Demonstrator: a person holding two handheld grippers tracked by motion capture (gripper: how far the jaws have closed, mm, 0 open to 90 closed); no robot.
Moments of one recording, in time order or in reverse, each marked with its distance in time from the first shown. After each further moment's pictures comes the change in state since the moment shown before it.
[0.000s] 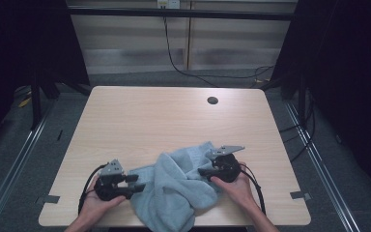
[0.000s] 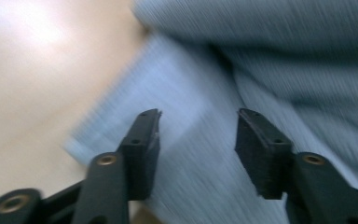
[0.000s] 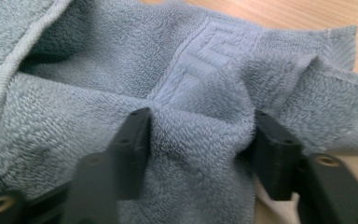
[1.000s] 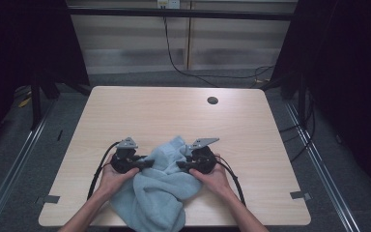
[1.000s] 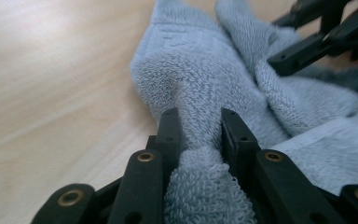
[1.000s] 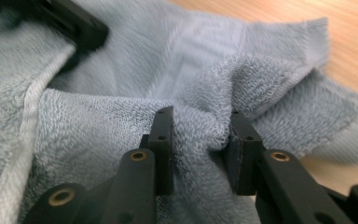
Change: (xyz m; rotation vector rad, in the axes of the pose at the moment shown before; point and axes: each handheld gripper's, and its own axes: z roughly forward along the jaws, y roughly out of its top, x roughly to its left) left arm 0.034 0.036 0.042 0.012 -0.015 -0.035; right arm 0.024 0.041 0.051 -0.040 0.143 -0.079
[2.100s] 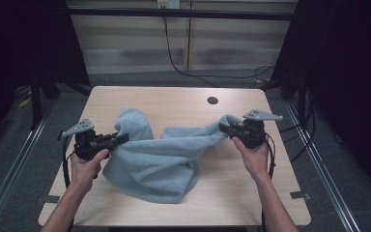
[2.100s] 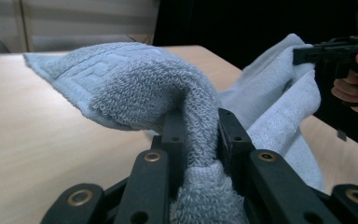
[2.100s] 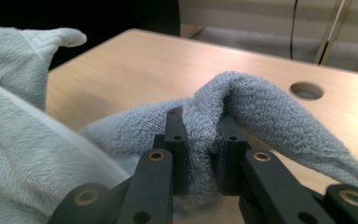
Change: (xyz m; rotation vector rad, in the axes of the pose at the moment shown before) left arm 0.012 0.031 -0.096 -0.353 0.040 -0.076; right arm -0.053 0.037 -0.145 -0.319 -0.274 0.131
